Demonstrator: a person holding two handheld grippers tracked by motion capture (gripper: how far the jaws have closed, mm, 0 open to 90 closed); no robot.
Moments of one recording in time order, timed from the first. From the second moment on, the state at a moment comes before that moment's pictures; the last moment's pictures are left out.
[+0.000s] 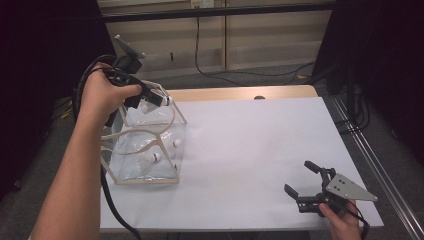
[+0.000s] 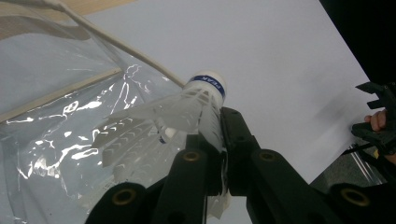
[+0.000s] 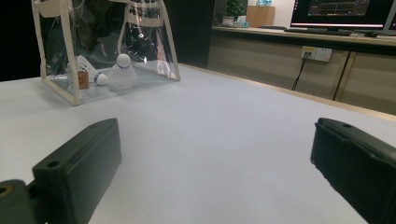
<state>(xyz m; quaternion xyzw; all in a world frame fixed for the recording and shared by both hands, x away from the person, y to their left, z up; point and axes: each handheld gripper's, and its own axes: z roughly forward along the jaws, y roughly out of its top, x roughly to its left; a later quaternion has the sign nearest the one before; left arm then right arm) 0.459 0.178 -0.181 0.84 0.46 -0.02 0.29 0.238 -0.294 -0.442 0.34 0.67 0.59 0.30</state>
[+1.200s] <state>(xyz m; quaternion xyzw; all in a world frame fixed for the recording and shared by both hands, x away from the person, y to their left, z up) 0.466 0.200 -0.195 0.82 0.49 0.00 0.29 0.239 -0.293 -0.443 0.33 0.67 0.59 0.30</state>
